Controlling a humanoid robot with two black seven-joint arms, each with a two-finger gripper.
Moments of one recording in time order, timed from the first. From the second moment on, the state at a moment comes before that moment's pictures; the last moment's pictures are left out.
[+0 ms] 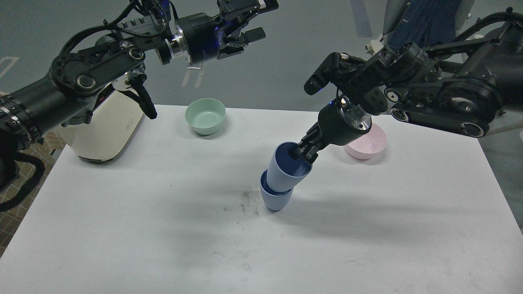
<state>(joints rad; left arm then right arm) -1.27 0.38 -0.25 -0.79 0.65 -0.49 -0.49 1.77 -0.25 -0.56 1.15 -1.28 0.49 0.49</state>
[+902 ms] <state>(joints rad) -1.26 0.38 -0.25 -0.79 0.65 -0.49 -0.49 1.79 -0.47 -0.44 1.09 -1.03 0.49 0.49</state>
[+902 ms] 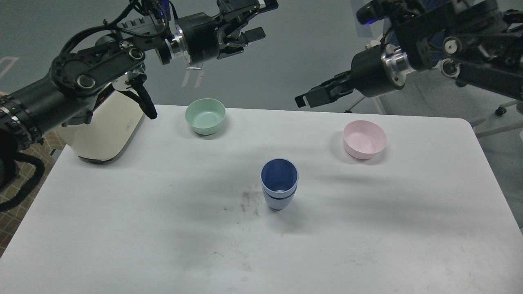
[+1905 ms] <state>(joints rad) -0.91 0.30 -0.56 -0.62 0.51 -0.49 -0.49 0.93 -0.35 0.58 0.63 -0.43 0.46 0.49</state>
